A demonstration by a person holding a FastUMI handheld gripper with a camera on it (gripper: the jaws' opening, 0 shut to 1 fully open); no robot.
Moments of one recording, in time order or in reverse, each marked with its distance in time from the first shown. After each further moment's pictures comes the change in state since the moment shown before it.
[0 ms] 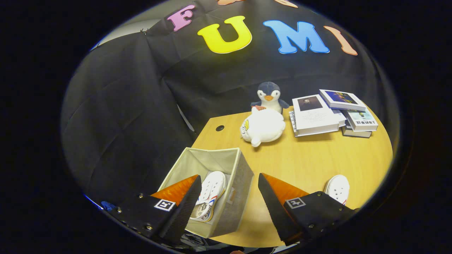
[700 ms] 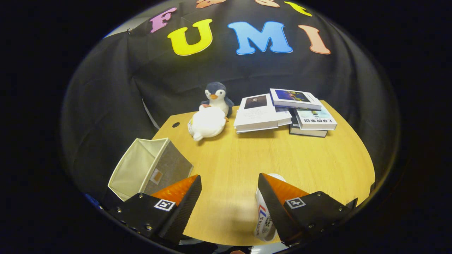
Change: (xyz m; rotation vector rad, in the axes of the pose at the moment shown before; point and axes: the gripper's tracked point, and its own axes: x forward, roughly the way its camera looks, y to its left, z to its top) arm -0.055 -0.155 -0.024 -0.008 0.027 -0.223
